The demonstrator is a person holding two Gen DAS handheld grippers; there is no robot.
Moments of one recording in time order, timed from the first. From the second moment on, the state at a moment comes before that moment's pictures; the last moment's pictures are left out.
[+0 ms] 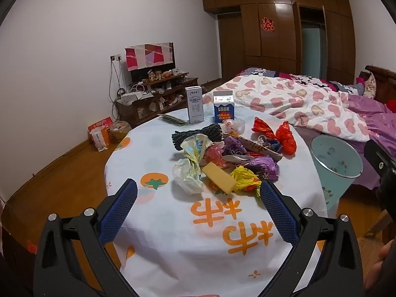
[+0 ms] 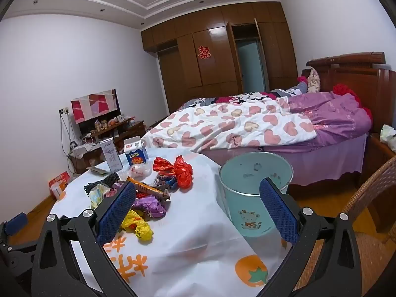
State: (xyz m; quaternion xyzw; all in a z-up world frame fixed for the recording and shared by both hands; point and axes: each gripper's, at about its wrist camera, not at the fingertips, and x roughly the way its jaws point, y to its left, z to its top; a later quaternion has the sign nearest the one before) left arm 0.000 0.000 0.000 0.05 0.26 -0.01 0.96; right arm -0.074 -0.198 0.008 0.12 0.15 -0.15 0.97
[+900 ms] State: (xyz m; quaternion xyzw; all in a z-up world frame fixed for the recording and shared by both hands) left arm -0.007 -0.008 -0.007 0.05 0.27 -0.02 0.96; right arm -0.073 -0.200 0.005 0.12 0.15 -0.15 0.97
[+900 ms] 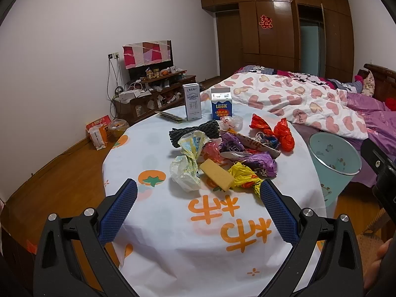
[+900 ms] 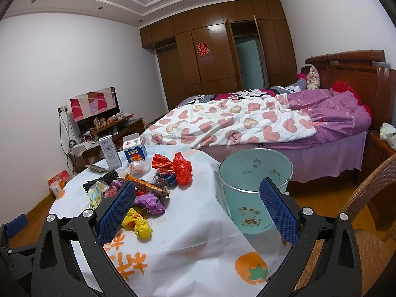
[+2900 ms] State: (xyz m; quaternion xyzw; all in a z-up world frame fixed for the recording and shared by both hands) left arm -0.005 -0.007 -0.009 0.05 0.28 -0.02 0.96; right arm -0.069 -0.201 -0.011 0.12 0.17 -0.15 0.97
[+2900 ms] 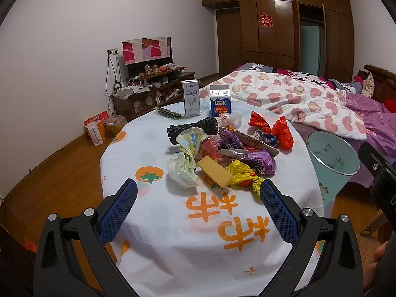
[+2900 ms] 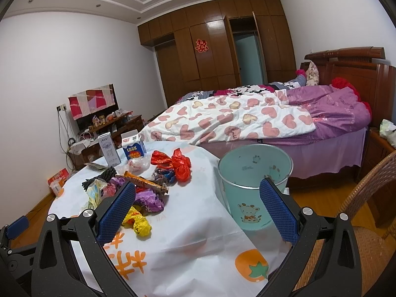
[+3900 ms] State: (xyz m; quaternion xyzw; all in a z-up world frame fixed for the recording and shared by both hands) left arm 0.060 0.044 -0.080 -0.01 0.39 0.00 0.92; right arm -0.017 -0.239 -0.067 0.13 0.26 -0.16 0.94
